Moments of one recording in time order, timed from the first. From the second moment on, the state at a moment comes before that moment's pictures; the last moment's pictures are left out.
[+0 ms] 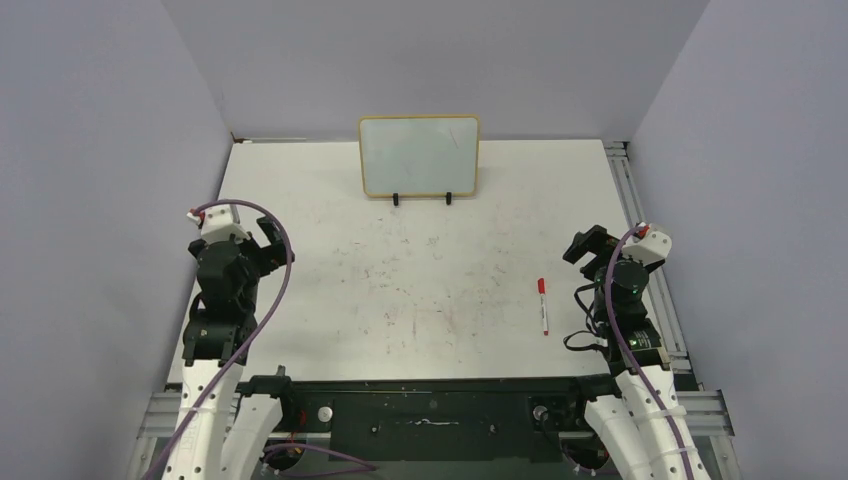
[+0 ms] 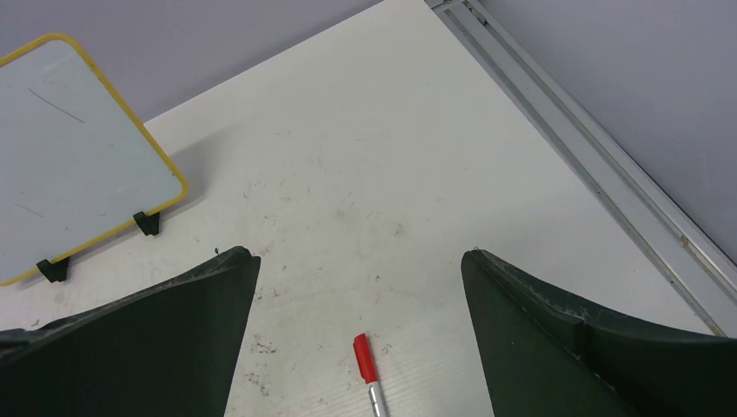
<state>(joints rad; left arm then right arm) -0.04 0.63 0.76 -0.41 -0.24 -0.29 0.11 0.55 0.54 -0.21 0.37 0.38</state>
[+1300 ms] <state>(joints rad) -0.53 1.35 1.03 -0.27 -0.36 -0.47 0.11 0.52 0.59 -0.23 0.30 0.40</state>
